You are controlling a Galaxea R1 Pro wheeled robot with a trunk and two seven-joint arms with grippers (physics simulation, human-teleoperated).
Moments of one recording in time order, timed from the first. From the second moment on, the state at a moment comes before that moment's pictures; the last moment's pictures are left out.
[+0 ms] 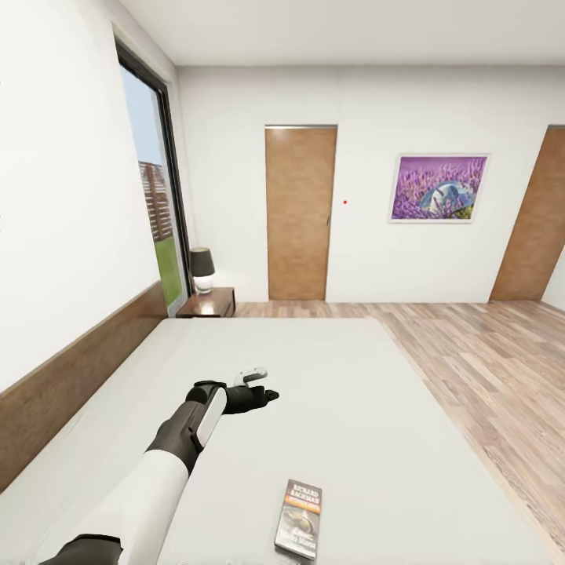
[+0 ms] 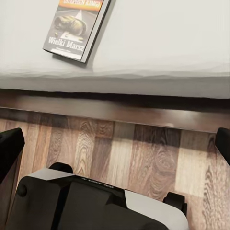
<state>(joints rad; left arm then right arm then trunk) -0.76 -0.17 0.00 -0.72 0.21 0.72 -0.16 -0.43 -0.33 -0.05 0.03 -0.09 -0.09 0.81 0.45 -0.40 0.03</state>
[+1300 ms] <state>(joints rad) -0.76 -0.17 0.00 -0.72 0.21 0.72 -0.16 -0.43 -0.33 -0.05 0.03 -0.09 -0.09 0.81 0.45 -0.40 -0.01</state>
